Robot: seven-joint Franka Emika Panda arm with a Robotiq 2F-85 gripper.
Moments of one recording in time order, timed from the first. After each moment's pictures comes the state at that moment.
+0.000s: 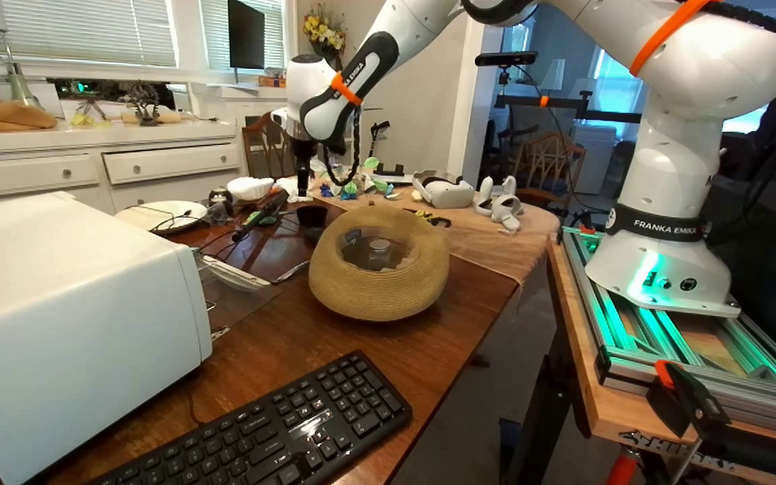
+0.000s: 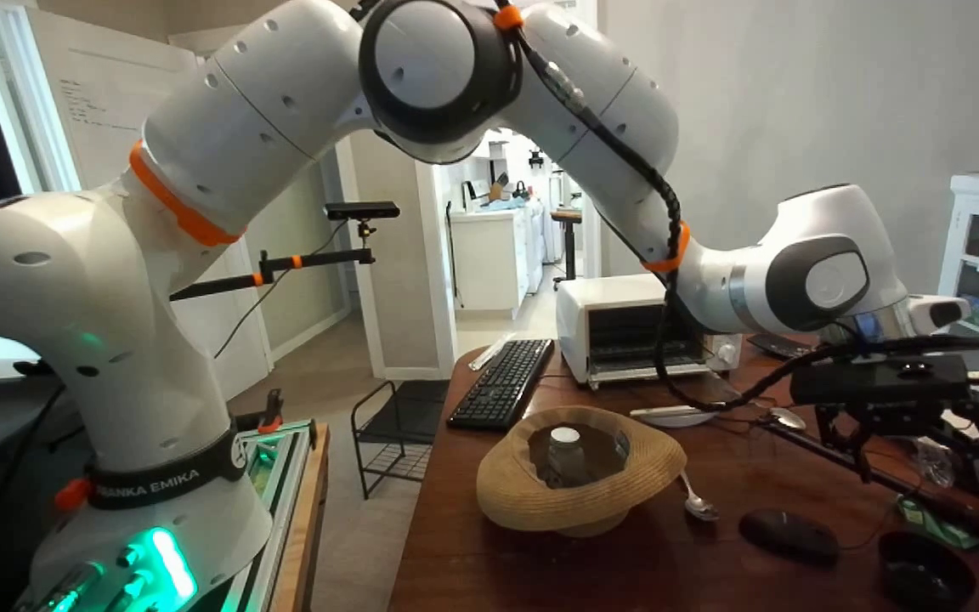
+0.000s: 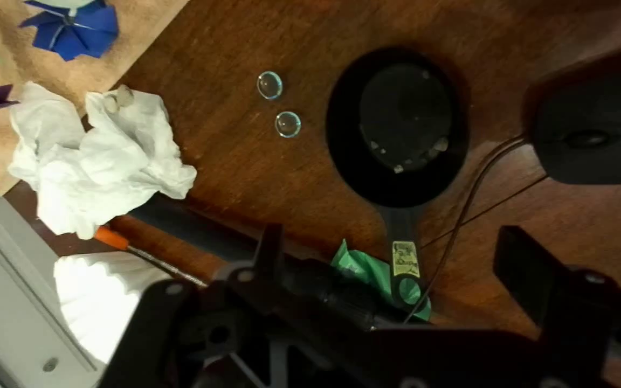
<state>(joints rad) -0.09 0.94 -0.14 -1.38 -0.29 2.61 -0.47</state>
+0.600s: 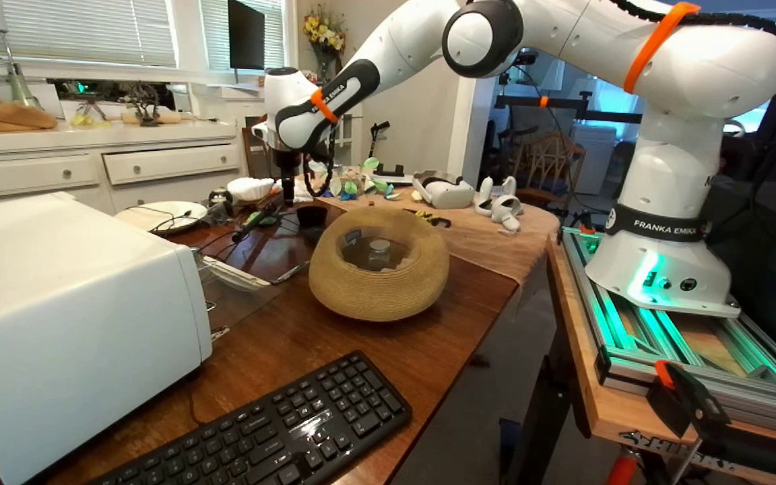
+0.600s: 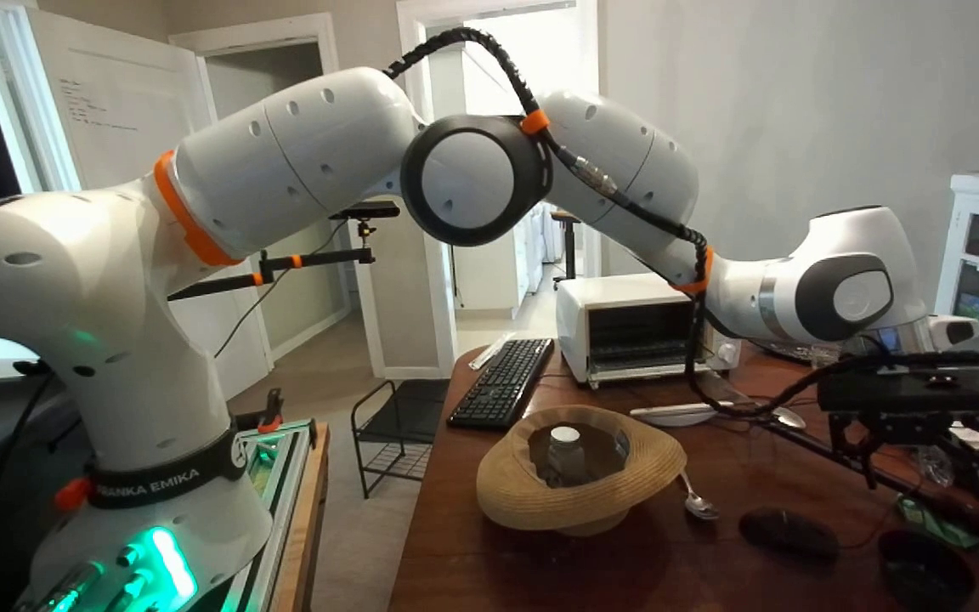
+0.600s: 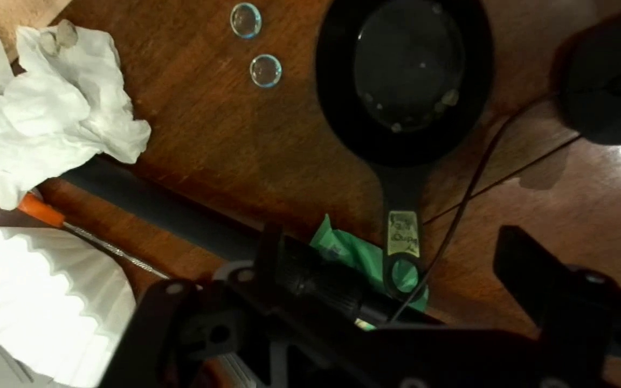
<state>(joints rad) -0.13 1.19 -0.06 -0.97 -0.28 2.38 -0.57</state>
